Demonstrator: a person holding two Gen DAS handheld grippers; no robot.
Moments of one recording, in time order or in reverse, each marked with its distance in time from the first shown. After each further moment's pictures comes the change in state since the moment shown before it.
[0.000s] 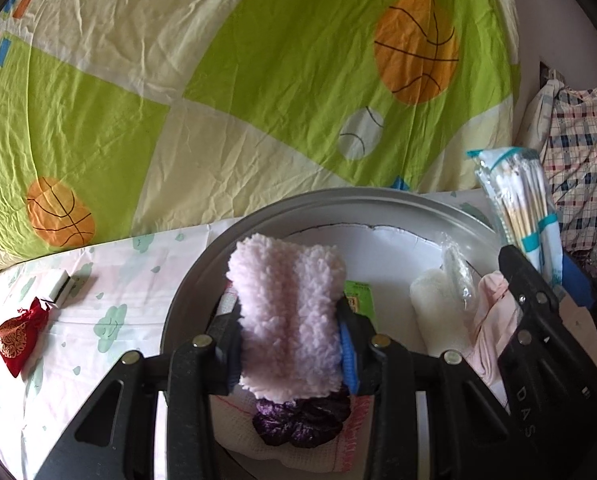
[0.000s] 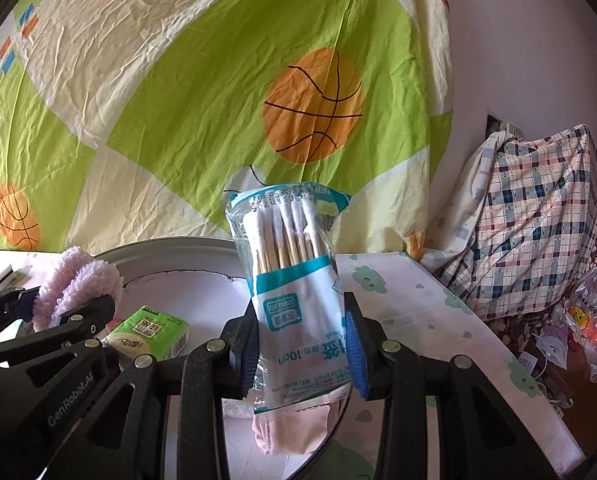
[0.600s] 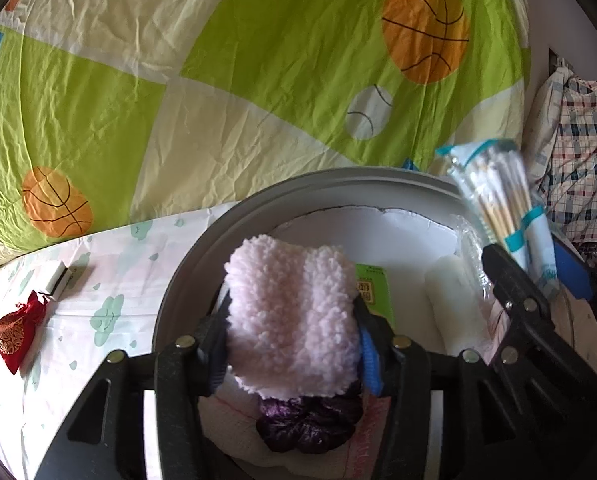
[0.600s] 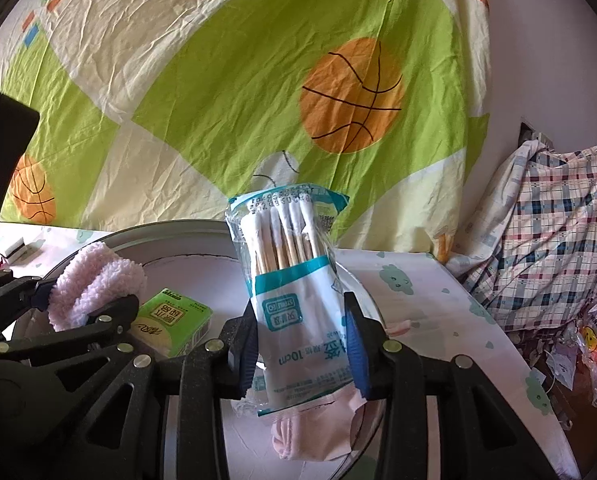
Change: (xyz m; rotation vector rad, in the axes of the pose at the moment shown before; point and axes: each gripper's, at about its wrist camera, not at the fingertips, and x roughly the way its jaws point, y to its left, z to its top) left arm 0.013 0.003 -0.002 -0.010 0.046 0.008; right arm 0.012 0.013 -0.002 -0.080 0.030 0.075
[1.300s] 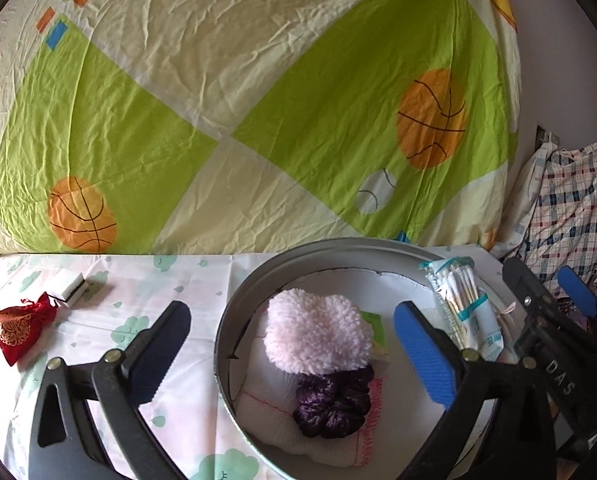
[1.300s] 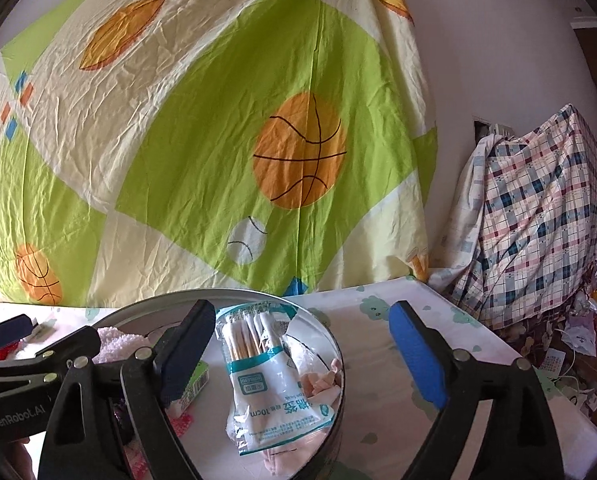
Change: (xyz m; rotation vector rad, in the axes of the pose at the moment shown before) left arm -0.051 0.037 -0.008 -0.108 -0.232 -0.050; right arm -0.032 -0.032 0.006 0.203 -0.179 -0.001
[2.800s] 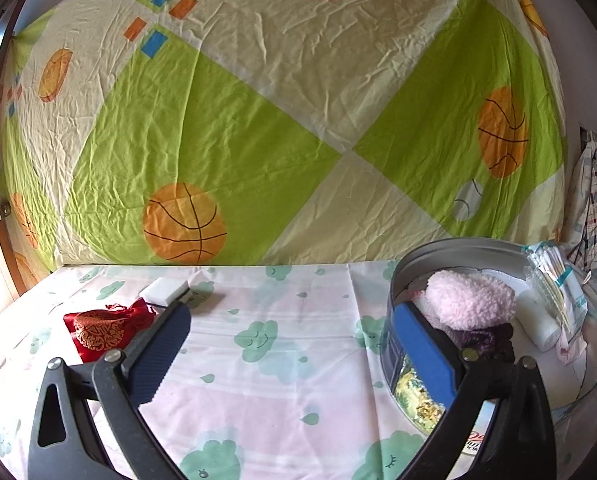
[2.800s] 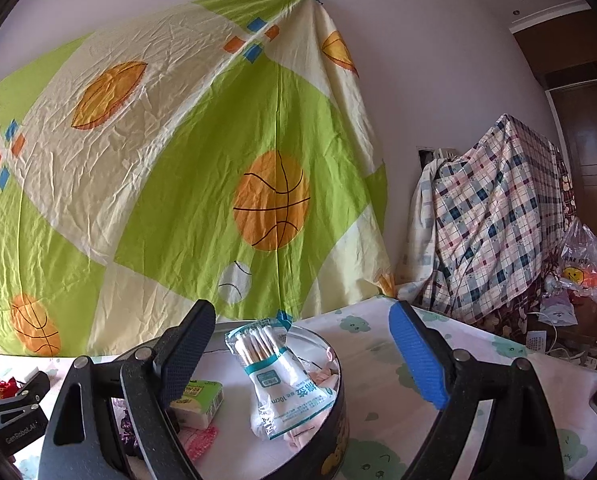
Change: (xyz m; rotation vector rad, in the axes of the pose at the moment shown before) left arm -0.025 0.088 -0.035 0.014 -0.133 0.224; right arm -0.060 0.020 -0.016 0.124 -0.188 -0.132
